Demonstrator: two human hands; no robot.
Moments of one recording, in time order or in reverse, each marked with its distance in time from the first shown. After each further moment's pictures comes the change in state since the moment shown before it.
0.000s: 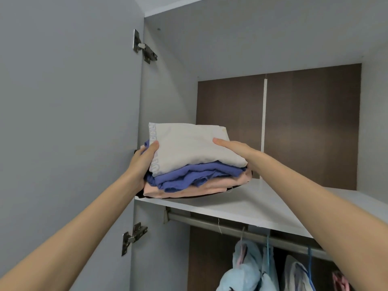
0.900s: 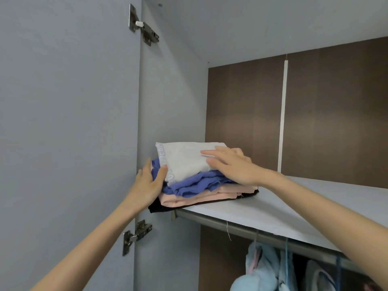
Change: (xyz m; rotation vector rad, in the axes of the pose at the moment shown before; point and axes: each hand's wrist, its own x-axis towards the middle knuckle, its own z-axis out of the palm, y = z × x) left_hand 0.015 -0.079 -0.014 0.655 -0.012 0.281; right_hand 0.012 0.047 0.035 -0.732 -0.118 -0.525
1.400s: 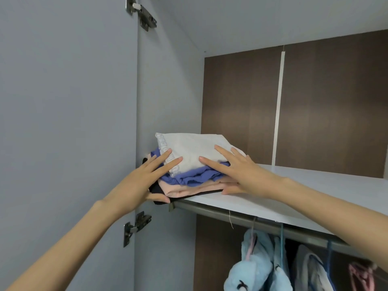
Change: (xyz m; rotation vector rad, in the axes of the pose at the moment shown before) left_hand -0.006 -0.018 -0.035 0.632 -0.357 0.570; right_hand -0.034 0.009 0.015 -0.529 -0.046 -0.267
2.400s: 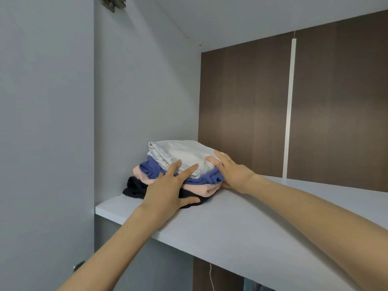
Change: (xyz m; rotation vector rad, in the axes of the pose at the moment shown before) left_hand 0.130 0.026 0.089 0.159 0.016 -0.343; right_hand 0.100 0.113 0.093 0.016 -0.112 0.167
